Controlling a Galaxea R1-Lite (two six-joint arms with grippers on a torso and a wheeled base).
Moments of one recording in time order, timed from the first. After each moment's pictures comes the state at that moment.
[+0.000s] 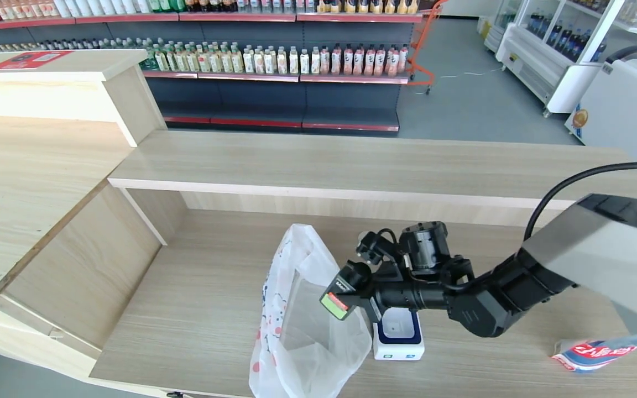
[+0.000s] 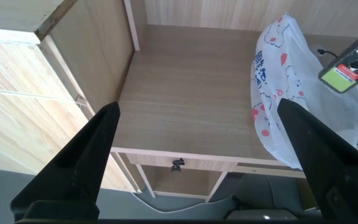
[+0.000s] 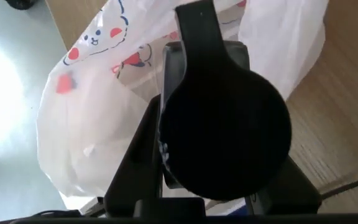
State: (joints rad) left arm 0.00 0.00 0.00 0.00 -0.02 0.00; right arm 0.56 2.19 -0.99 -0.68 0.43 -0.26
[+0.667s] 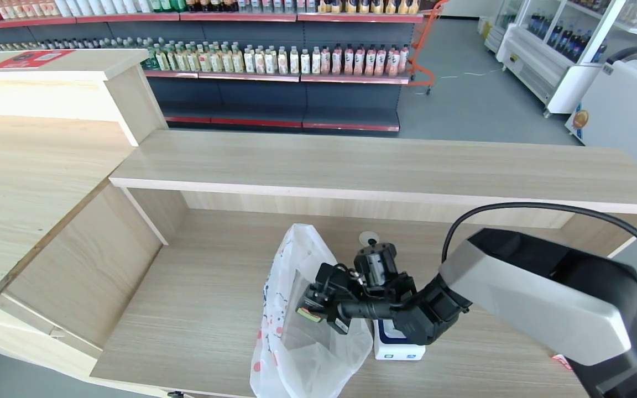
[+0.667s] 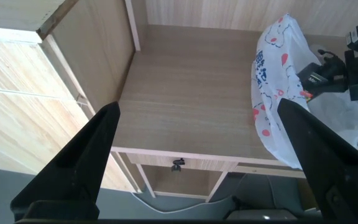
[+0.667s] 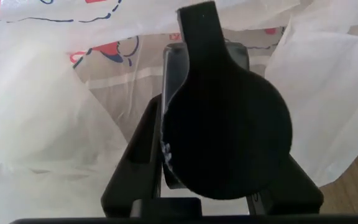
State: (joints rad) left arm 0.00 0.00 0.00 0.00 -0.02 0.00; right arm 0.62 2.47 -1.23 -0.73 0.39 -0.59
